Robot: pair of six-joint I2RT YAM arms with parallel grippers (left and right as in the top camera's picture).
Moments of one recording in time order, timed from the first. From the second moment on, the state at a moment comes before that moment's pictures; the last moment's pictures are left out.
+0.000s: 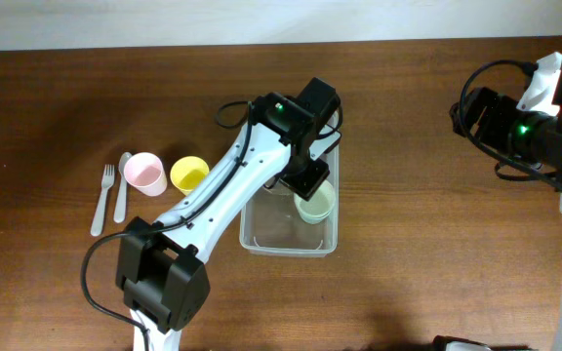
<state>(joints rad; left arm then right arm) -0.66 2.02 1.92 -1.32 0.06 0.04 -0.20 1.41 1.69 -1.18 -0.25 0.28</state>
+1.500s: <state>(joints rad) 0.27 1.97 1.50 -0.99 0.12 -0.12 -0.20 1.41 1.69 -1.18 -0.25 0.28</state>
